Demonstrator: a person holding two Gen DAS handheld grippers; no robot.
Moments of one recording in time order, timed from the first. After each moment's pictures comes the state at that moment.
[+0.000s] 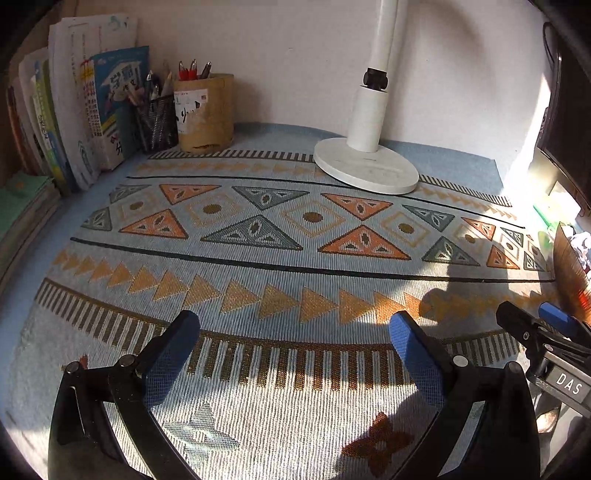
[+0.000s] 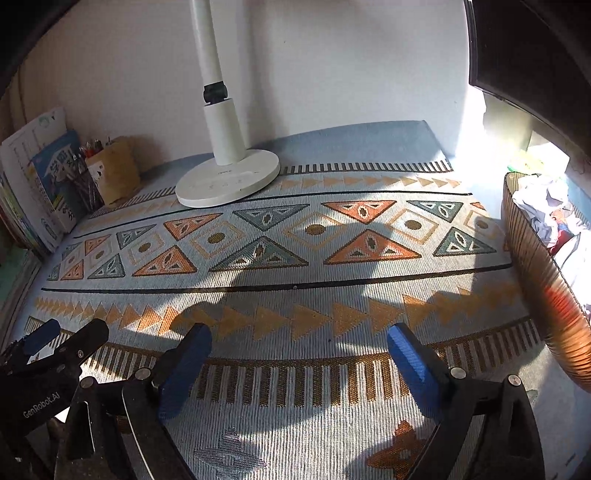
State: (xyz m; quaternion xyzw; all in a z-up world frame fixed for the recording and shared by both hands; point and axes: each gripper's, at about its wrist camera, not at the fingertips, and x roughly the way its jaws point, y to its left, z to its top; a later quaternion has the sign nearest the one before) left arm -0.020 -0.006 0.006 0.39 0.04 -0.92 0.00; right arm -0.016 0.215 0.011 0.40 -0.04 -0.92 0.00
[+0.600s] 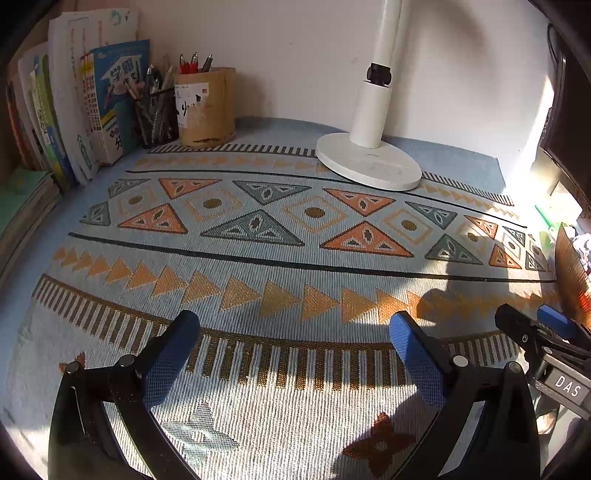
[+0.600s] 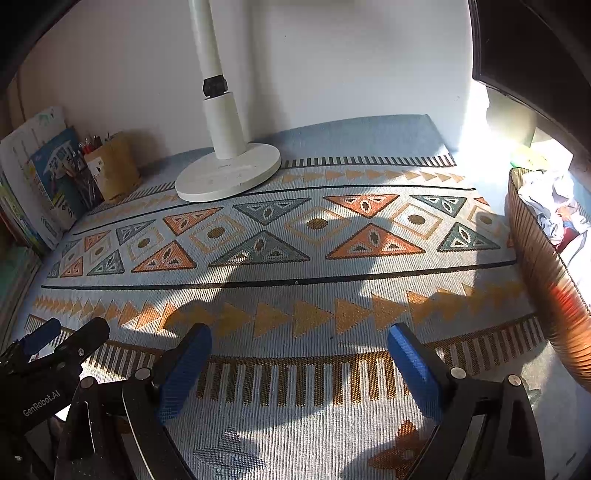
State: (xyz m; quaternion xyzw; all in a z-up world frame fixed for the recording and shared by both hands) left arm -0.022 -0.006 0.003 0.40 0.05 -0.91 0.00; right arm -0.019 0.215 0.008 0.41 -0.04 -0.91 0.00
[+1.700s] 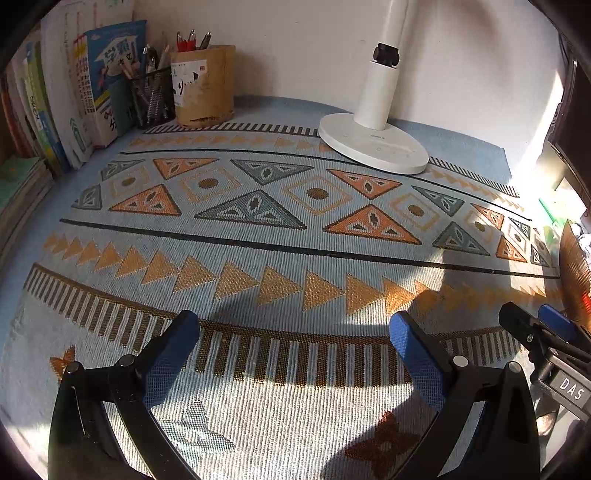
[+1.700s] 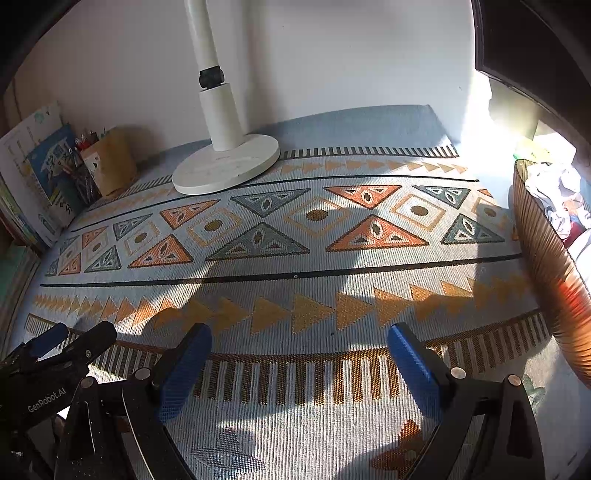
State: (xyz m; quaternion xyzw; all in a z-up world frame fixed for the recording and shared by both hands) left arm -0.033 -0.007 -0.007 0.44 0.05 -0.90 0.00; right arm -0.024 0.216 0.004 0.42 -0.05 -0.90 0.00
